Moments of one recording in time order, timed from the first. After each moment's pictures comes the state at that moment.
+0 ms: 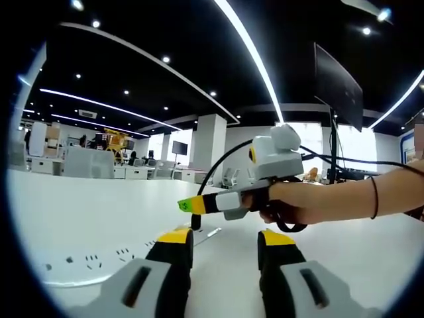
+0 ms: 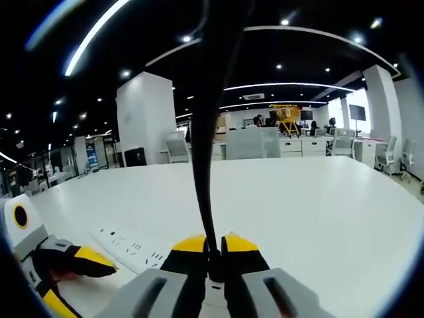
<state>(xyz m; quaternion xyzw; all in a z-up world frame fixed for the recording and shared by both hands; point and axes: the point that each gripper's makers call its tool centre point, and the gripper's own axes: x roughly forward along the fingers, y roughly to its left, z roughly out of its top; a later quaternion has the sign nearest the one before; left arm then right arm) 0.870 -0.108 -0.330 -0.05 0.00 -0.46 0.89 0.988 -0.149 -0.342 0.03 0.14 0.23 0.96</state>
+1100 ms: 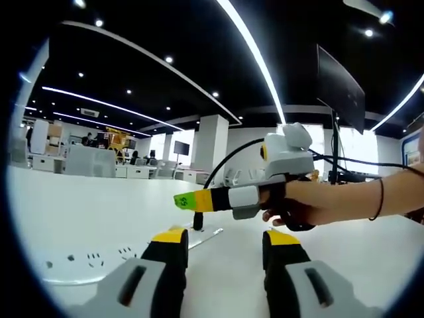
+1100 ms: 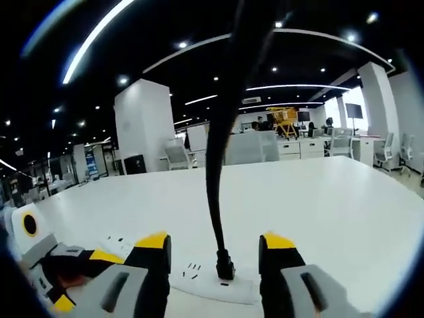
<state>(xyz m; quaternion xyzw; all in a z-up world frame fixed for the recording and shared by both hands) 0.874 -0.104 -0.329 -0.06 0.00 -0.45 0.89 0.973 -0.149 -0.329 0.04 0.12 0.23 0.97</state>
